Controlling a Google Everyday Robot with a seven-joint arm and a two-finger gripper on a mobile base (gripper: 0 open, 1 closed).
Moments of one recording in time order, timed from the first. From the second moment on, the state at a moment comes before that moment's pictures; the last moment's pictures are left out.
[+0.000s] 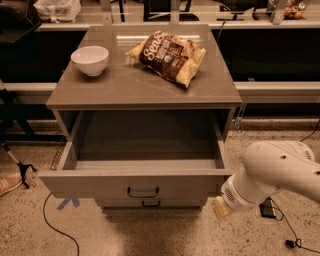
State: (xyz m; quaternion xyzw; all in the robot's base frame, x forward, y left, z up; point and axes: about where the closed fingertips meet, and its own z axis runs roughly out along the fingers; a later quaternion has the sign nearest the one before) arm 0.390 -0.178 0.622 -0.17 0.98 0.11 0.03
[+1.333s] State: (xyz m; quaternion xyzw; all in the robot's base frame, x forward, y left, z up) arm 0.578 -0.130 0.644 -0.14 0.96 0.15 0.21
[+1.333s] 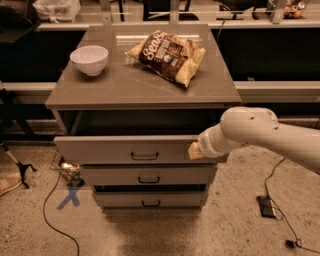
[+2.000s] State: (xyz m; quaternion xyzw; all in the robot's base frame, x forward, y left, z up) arm 0.586 -0.147 0.652 -0.11 0.95 0.16 0.23
